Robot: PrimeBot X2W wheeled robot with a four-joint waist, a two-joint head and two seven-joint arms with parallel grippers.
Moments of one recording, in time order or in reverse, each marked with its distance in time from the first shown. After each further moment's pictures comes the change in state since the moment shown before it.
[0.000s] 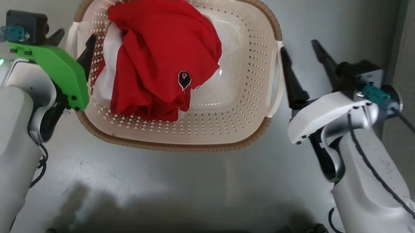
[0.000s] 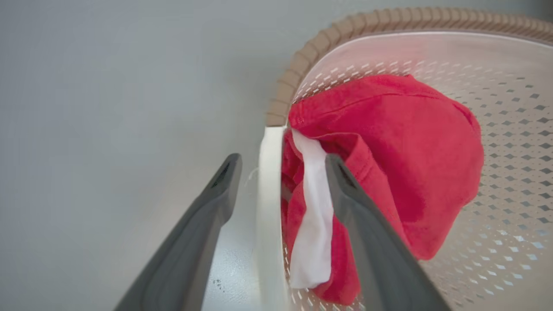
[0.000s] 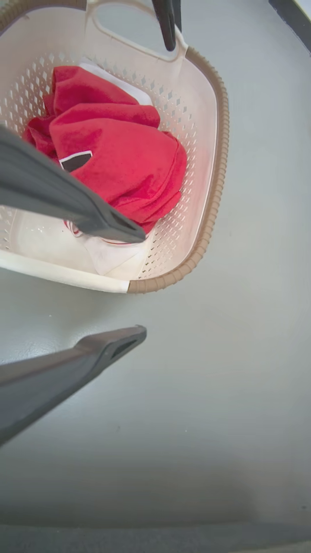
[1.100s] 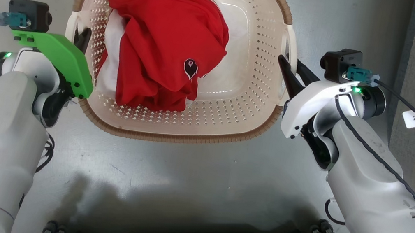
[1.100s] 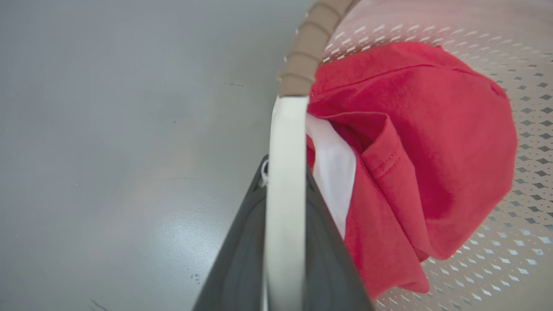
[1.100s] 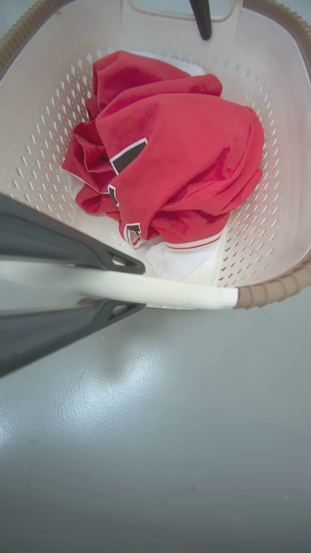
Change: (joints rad) left arm -0.137 -0.044 -0.019 0.265 -0.073 -0.067 -0.041; right arm -0.146 0.000 0.146 0.263 0.183 0.021 0.080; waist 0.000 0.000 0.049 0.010
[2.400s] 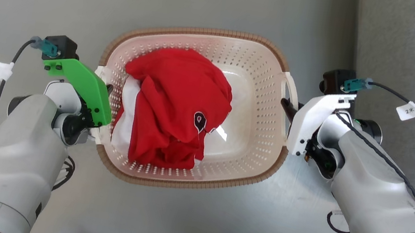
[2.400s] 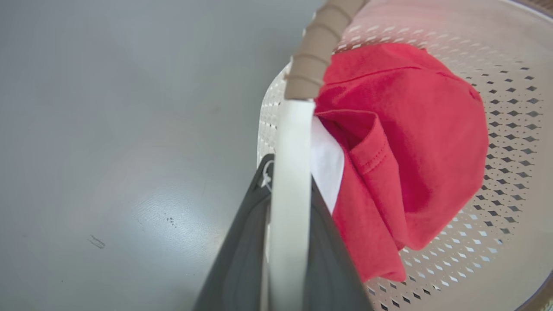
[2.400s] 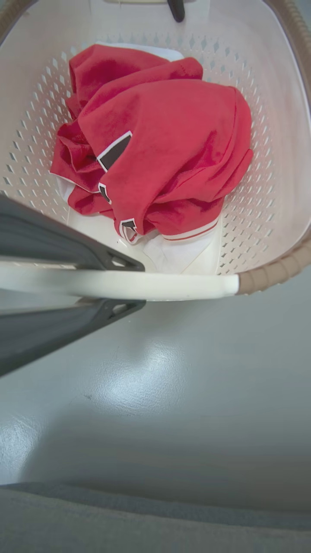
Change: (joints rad) left arm -0.023 -0.061 -0.124 0.193 -0.219 -0.002 0.191; right arm -0.045 -0.002 0.079 0.233 0.230 0.019 0.200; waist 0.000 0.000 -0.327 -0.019
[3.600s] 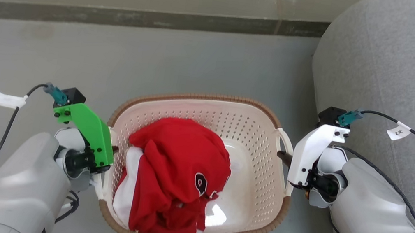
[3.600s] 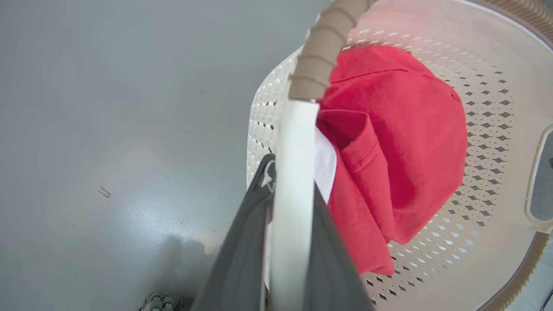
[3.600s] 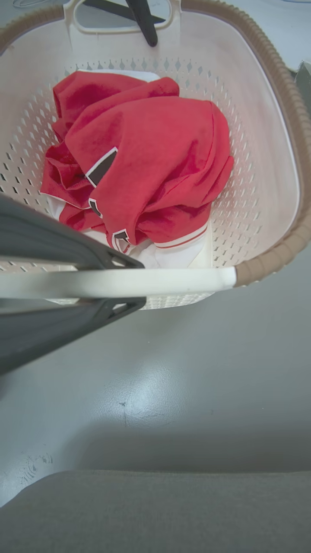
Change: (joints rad) left arm 0.084 -0.017 -0.043 0.096 -0.154 0.001 0.195; right arm 0.057 0.007 0.014 0.120 0.183 0.002 0.221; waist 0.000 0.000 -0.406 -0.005
